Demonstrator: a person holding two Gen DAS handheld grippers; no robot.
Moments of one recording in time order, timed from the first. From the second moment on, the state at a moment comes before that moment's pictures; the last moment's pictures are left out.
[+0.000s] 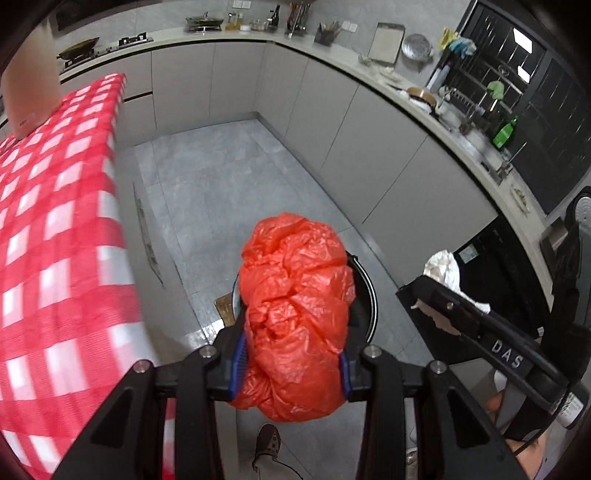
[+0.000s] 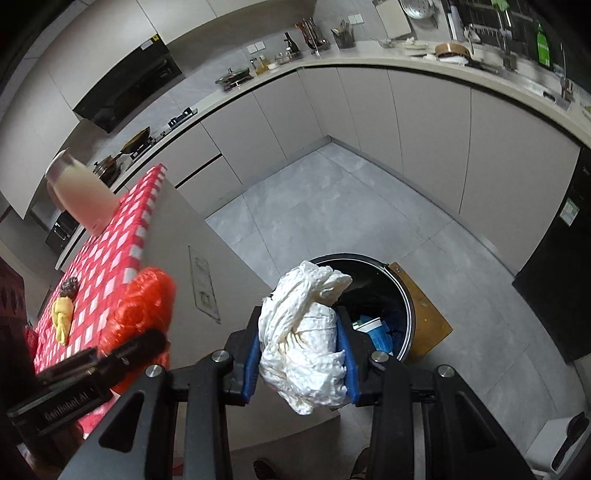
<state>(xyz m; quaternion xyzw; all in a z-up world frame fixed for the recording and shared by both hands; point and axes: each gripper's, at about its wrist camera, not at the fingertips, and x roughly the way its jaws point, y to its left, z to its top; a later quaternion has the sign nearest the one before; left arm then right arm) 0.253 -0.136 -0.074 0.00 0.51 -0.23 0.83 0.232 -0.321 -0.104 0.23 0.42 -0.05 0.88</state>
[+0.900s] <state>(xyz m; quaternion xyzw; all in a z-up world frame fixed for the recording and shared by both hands) 0.283 -0.176 -0.135 -0.01 0.57 -0.16 0.81 0.335 -0.359 -0.166 0.19 0.46 0.00 0.87</state>
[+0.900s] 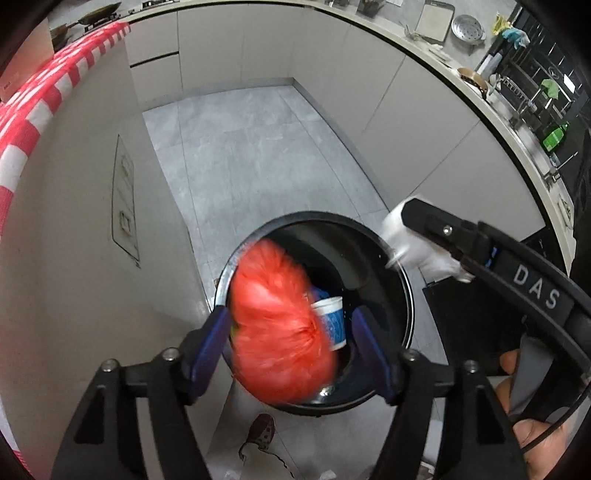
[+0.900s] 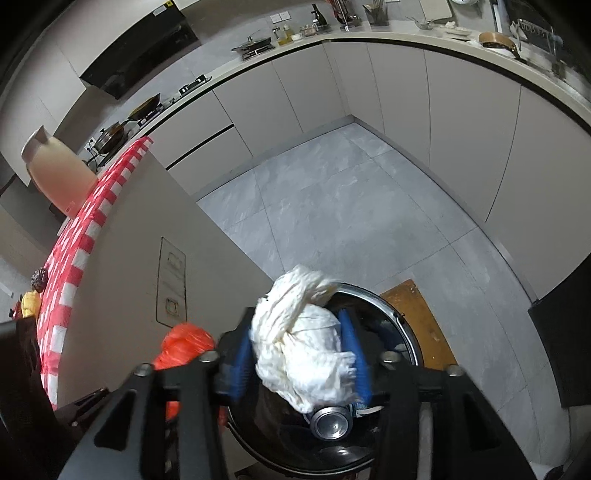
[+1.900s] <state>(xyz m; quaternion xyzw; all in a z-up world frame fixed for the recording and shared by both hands) 0.255 -0.144 -0.050 0.00 0.50 -0.23 0.83 0.271 -0.333 -0.119 0.19 0.46 -0.08 0.86</state>
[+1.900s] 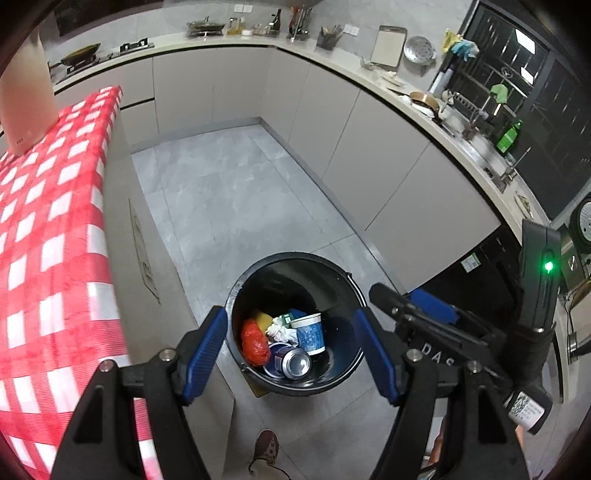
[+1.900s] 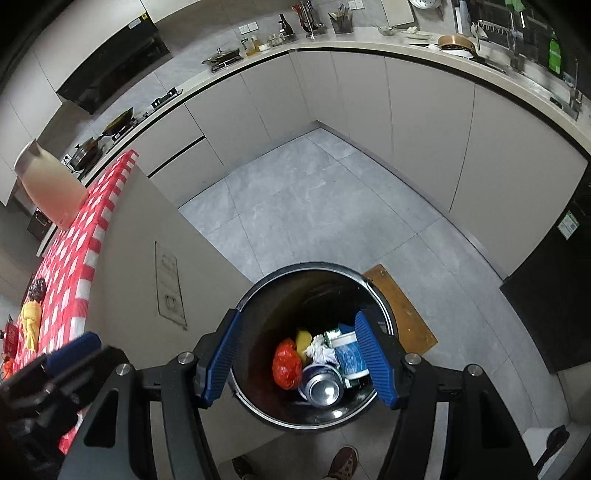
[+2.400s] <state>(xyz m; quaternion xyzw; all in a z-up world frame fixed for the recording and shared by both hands) 0.238 -0.075 -0.015 0.01 0.48 -0.23 0.84 0.244 -0.258 -0.078 0.19 0.44 -0.08 0.87</state>
